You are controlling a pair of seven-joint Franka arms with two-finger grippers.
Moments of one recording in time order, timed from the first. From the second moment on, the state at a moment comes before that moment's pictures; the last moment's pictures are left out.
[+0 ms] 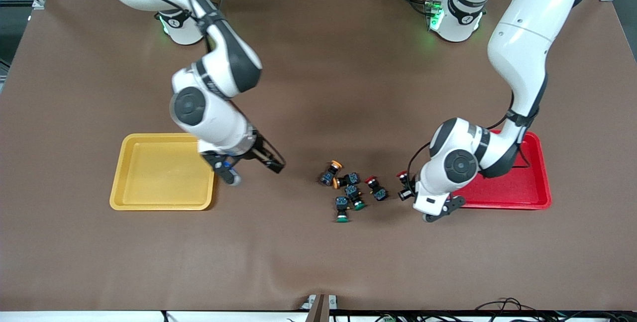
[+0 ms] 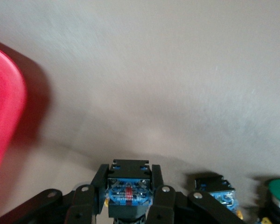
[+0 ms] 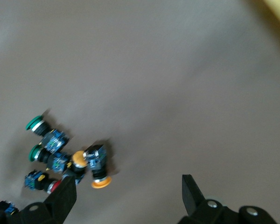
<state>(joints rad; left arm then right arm) -0.05 0.77 -0.35 -1.51 0.25 2.22 -0.93 0.46 0.52 0.10 -1.57 0.21 2.21 1.18</state>
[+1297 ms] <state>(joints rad) 0.36 0.75 -0.34 -1.58 0.36 2.15 -0.22 0.78 0.96 -0.02 -1.28 0.10 2.52 1.33</state>
